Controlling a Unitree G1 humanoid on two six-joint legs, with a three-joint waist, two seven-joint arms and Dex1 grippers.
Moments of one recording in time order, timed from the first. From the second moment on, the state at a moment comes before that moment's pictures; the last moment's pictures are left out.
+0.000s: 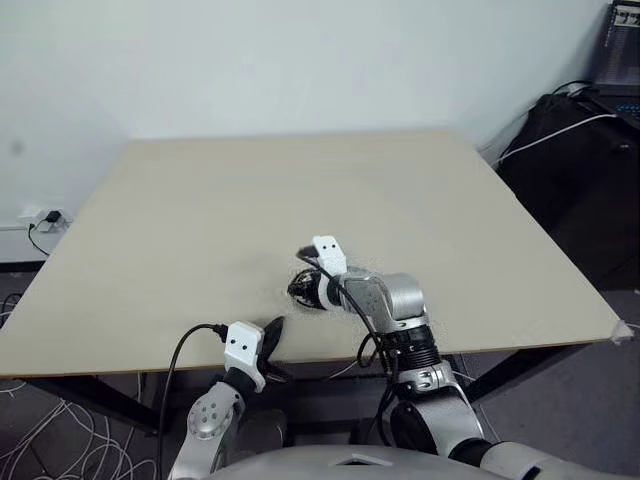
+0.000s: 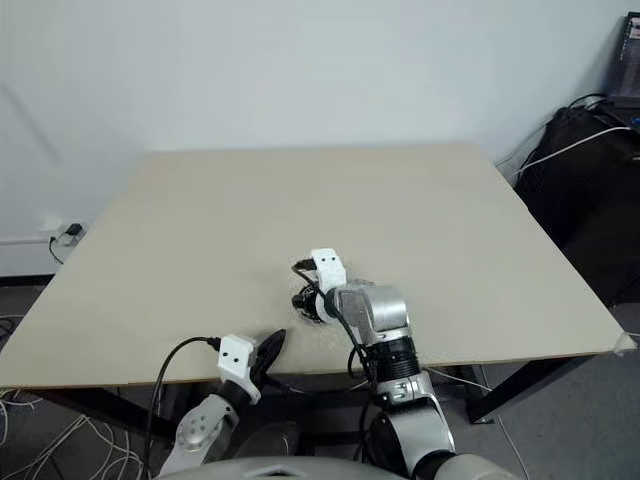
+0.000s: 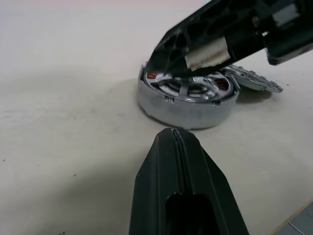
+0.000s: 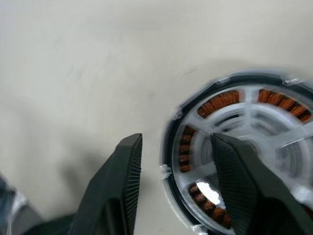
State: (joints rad) left arm 0.34 0.09 -0.21 0.08 -0.09 -0.23 -0.35; right arm -0.48 0.16 0.03 0.13 0.13 1.18 0.28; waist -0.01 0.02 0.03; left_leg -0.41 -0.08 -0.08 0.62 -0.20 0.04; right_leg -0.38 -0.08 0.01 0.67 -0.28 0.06
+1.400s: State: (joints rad) left arm 0.34 0.12 -0.21 0.02 -0.10 -0.17 -0.37; right arm 0.06 -0.34 0.29 -0.32 -0.13 0.84 0.30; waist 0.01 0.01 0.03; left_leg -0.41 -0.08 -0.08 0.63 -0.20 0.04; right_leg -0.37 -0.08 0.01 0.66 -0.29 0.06
